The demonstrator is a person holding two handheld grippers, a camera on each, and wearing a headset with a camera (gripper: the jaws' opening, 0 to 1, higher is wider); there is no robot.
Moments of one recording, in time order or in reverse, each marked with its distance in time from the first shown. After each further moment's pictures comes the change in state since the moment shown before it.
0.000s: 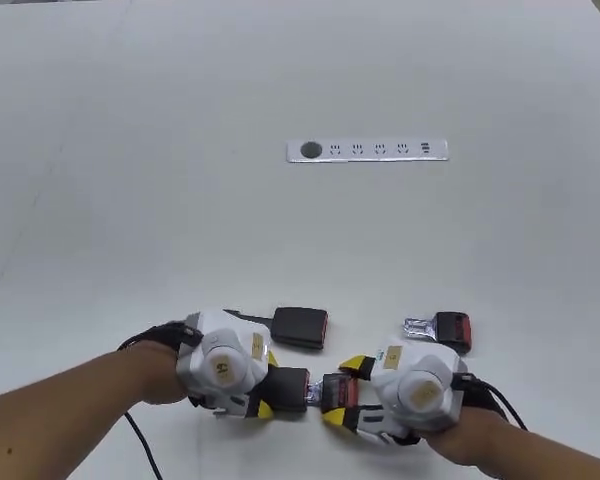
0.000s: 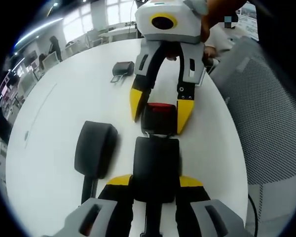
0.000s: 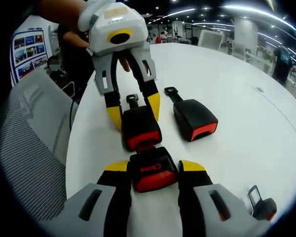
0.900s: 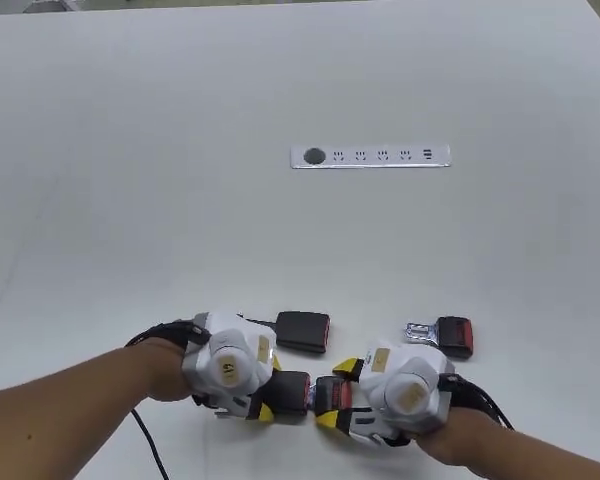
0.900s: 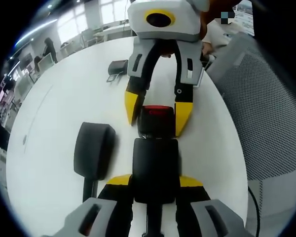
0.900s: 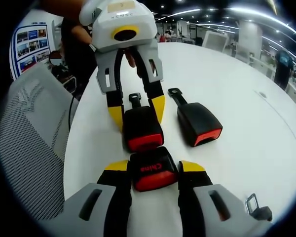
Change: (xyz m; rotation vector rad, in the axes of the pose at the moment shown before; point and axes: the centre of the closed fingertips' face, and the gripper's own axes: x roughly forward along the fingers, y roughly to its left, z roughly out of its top) left arm -0.002 -0.001 0.002 0.027 0.025 -0.018; right arm 0.005 0.000 0.002 -0.055 0.023 0.005
